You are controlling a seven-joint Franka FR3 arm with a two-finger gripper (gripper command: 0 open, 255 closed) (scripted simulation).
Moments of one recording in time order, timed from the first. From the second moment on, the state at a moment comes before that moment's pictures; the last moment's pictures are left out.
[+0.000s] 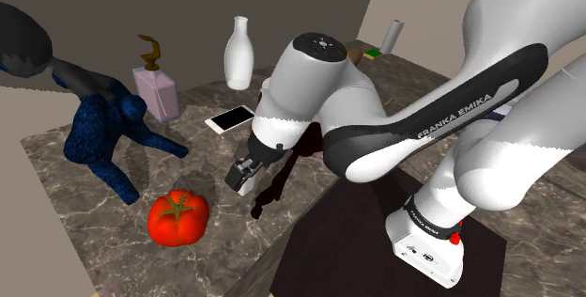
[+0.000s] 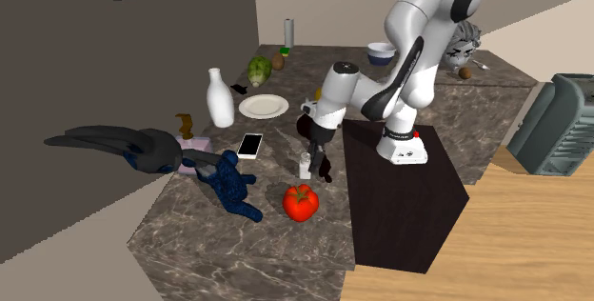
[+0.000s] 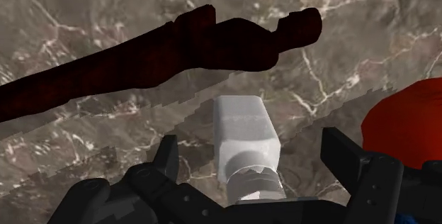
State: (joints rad) arm 0.15 -0.19 0.67 -2.56 -0.04 2.62 0.73
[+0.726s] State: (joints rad) arm 0.12 -0.13 0.69 -2.56 -0.11 2.67 0.78
